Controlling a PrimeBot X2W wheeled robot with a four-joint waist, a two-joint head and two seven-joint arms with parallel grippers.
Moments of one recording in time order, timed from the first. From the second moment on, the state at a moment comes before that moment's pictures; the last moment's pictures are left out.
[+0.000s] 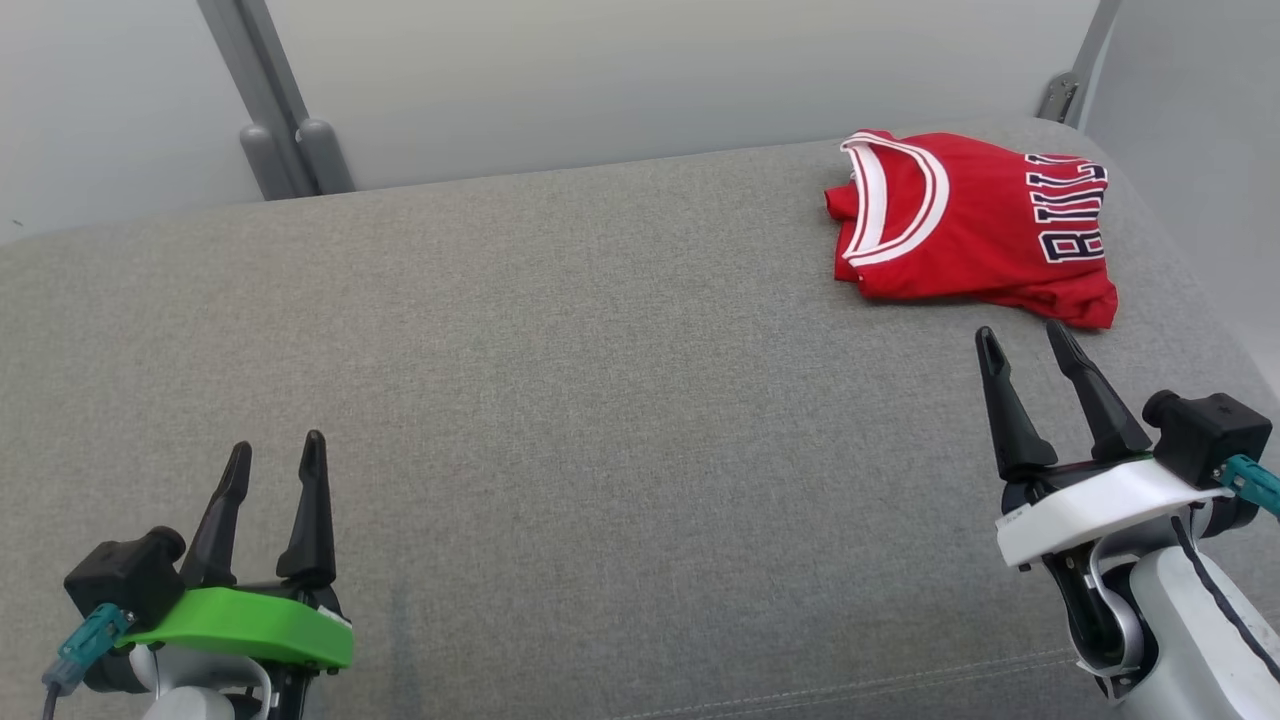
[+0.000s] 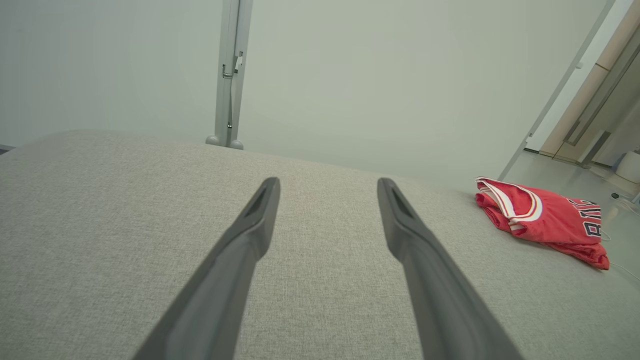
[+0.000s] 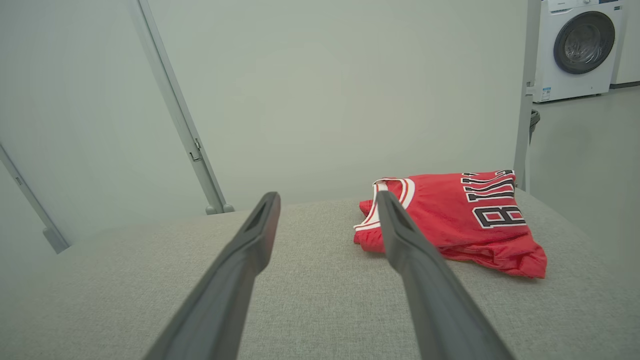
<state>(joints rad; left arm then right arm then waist) -0.05 0.12 -0.10 0.18 -0.53 -0.12 -0.25 -0.11 -0.26 0.29 0.14 0.48 -0.01 -0.25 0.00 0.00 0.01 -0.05</state>
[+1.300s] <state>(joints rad) 0.01 0.08 -0.09 0.21 -0.62 -0.12 -0.21 0.01 -0.19 0.22 0.13 0.54 0.02 -0.23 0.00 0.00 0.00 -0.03</state>
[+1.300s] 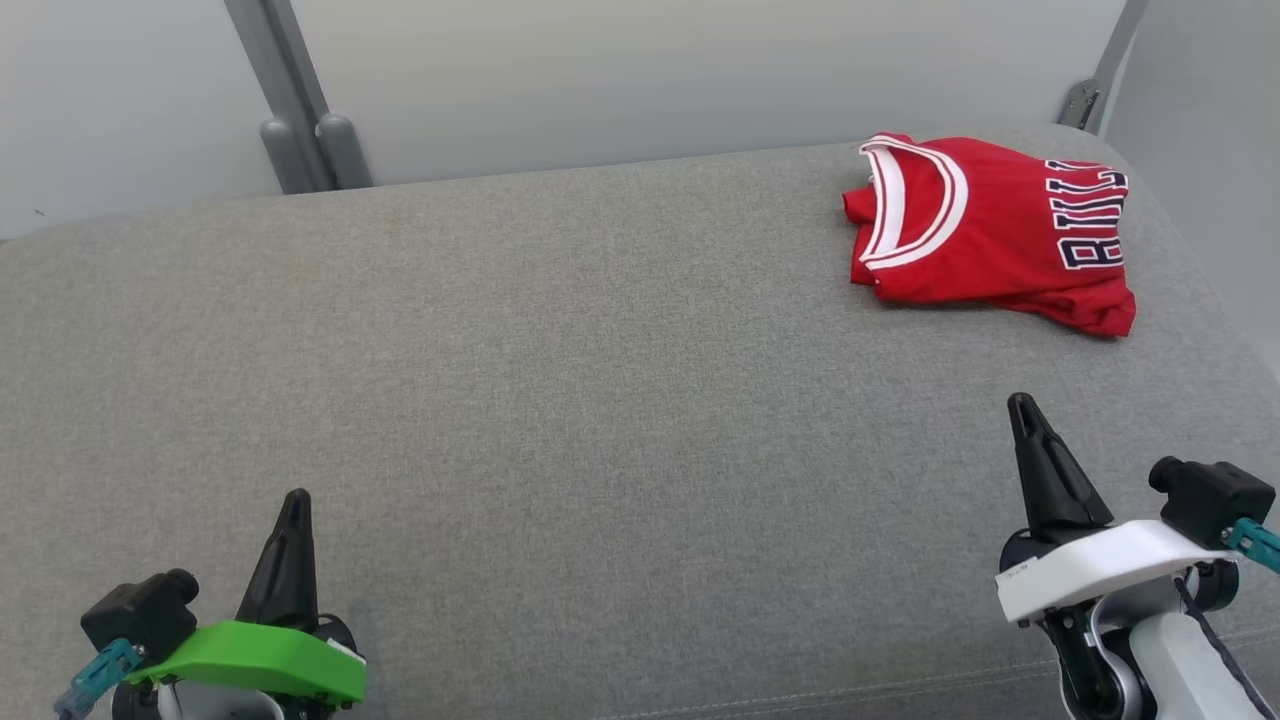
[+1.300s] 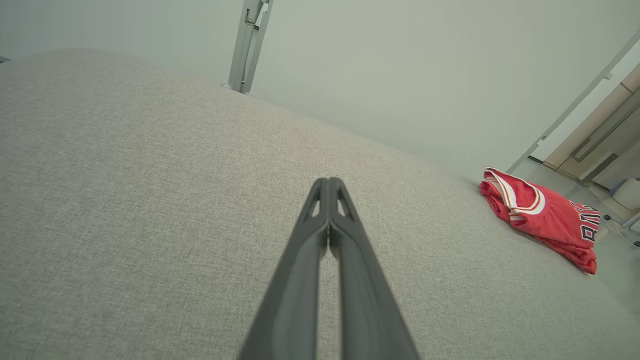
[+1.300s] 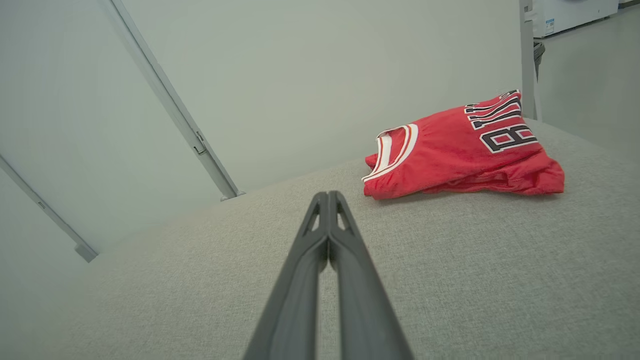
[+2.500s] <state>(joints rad) 0.00 0.07 -0.03 0.24 -0.99 -0.12 -0.09 0.00 -0.14 0.10 0.17 0.95 0.05 -0.11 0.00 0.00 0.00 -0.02</state>
